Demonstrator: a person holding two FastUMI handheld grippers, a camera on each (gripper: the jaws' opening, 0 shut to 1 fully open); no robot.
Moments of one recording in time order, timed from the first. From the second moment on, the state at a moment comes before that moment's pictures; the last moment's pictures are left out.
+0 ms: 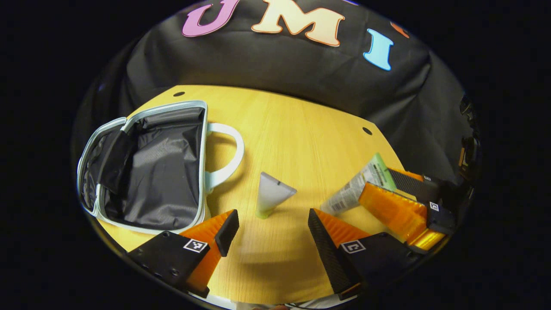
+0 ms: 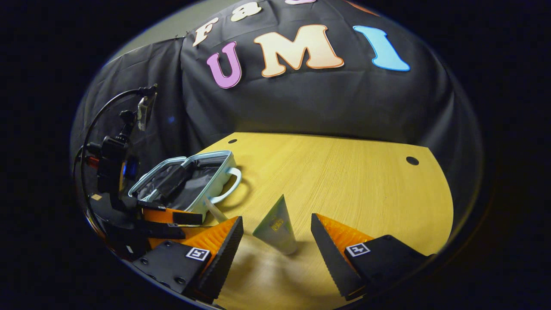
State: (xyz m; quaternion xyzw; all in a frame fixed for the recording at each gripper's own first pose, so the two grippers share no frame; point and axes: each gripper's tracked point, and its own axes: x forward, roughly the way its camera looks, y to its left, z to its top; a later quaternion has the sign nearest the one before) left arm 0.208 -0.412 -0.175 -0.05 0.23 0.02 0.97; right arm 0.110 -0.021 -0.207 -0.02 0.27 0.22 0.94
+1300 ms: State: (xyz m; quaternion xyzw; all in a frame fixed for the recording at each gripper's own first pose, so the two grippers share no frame) left arm 0.238 -0.403 -0.162 -0.13 0.19 0.06 0.97; right arm 0.145 -0.005 -0.274 -0.03 0.28 0.23 0.93
